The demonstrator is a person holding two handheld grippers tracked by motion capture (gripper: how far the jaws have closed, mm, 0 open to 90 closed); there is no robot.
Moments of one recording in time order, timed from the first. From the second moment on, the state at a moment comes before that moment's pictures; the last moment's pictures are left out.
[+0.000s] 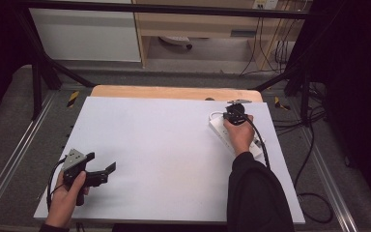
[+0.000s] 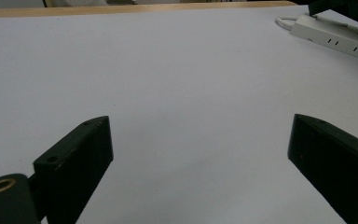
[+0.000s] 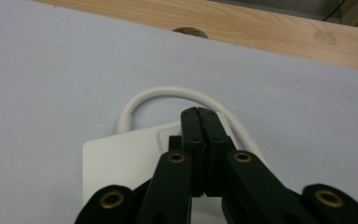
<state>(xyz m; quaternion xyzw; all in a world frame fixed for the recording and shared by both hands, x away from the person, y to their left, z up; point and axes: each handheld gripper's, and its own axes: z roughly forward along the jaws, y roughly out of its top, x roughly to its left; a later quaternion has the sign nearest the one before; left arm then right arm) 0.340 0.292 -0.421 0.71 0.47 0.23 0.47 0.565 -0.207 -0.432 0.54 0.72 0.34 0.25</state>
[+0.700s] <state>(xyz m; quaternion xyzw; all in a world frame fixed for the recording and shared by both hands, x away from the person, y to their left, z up) 0.340 0.292 -0.420 0.71 0.47 0.23 0.47 0.565 -0.205 -0.433 0.54 0.72 0.35 0.26</state>
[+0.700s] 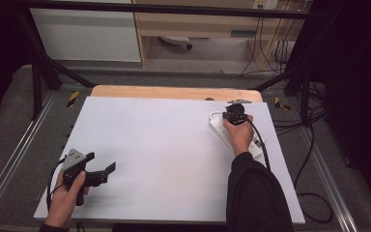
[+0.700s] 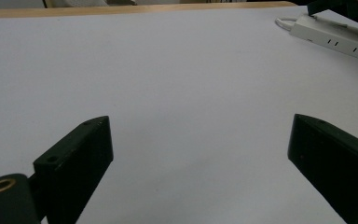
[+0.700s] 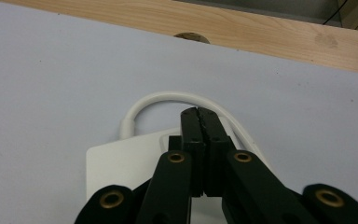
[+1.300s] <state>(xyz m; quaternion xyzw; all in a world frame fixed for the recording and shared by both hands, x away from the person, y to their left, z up) 0.340 0.292 -0.420 0.71 0.46 0.23 0.47 0.561 -0.204 -0.431 0.54 0.71 0.36 0.27</state>
